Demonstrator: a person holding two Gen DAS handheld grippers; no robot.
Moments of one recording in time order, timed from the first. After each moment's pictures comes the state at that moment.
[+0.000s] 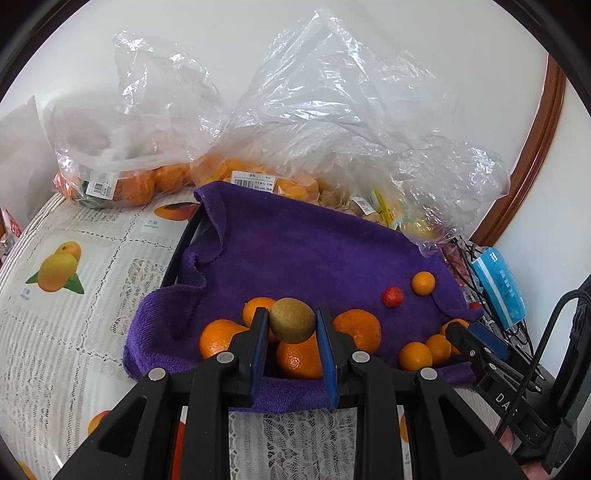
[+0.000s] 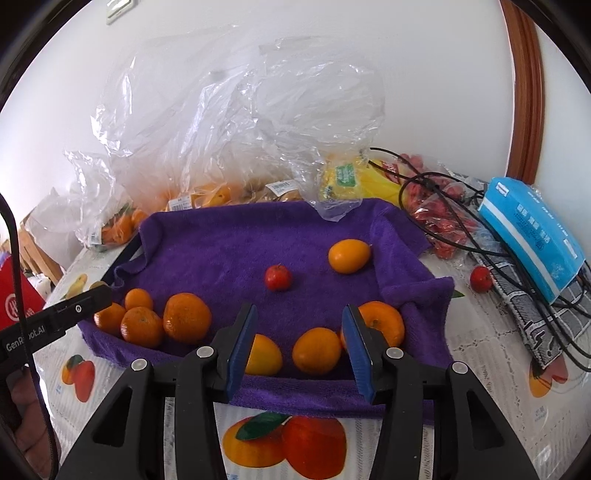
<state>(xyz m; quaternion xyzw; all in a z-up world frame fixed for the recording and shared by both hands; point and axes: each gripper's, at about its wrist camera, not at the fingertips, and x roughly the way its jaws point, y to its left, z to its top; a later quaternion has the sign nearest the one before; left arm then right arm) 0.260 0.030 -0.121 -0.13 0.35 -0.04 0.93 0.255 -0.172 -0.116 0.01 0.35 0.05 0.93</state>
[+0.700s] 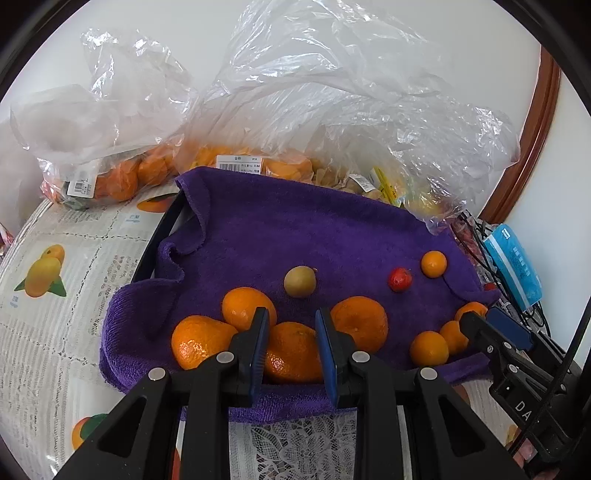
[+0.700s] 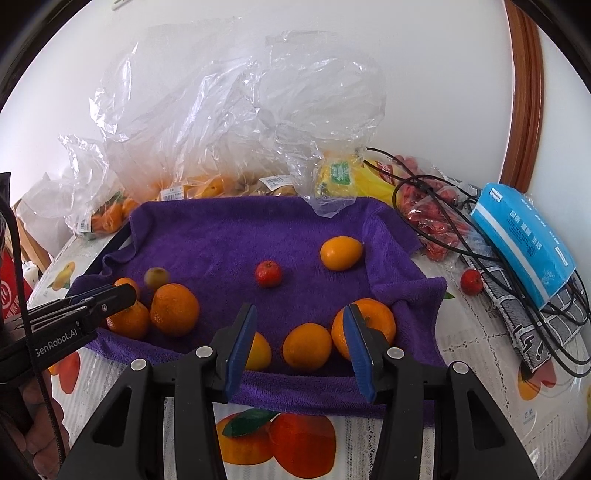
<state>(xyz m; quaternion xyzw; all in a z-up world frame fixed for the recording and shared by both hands) 0.272 0.013 -0.138 -0.10 0.37 -0.04 0.92 0.251 -0.167 -0.121 -0.01 0.35 0.04 0.94</state>
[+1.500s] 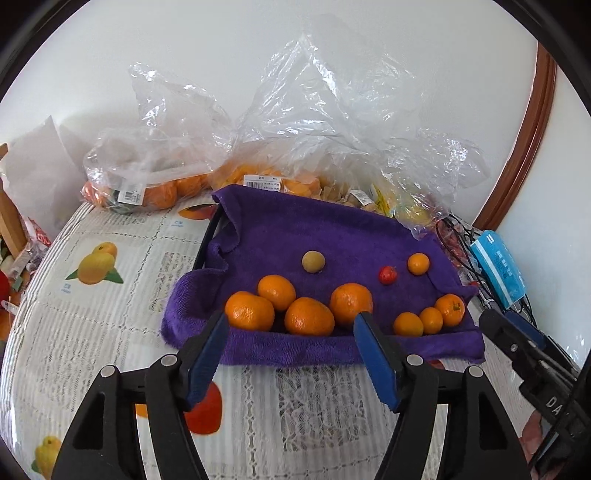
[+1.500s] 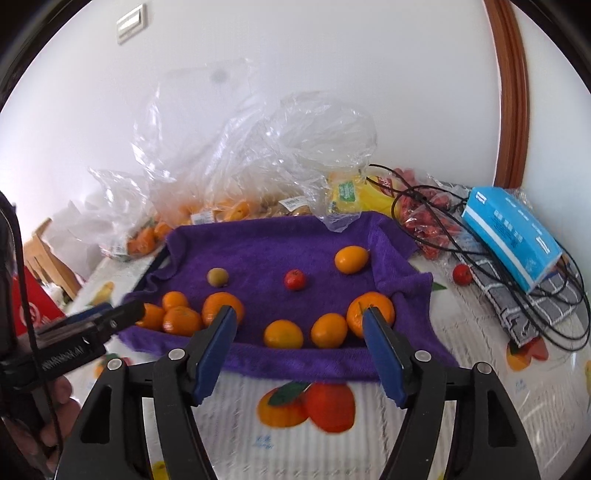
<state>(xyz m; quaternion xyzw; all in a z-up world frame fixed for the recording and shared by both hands) 0.210 0.026 -0.090 -0.10 0.36 -0.02 0.93 0.196 -0.170 -0.069 0.05 0.34 0.07 0.94</state>
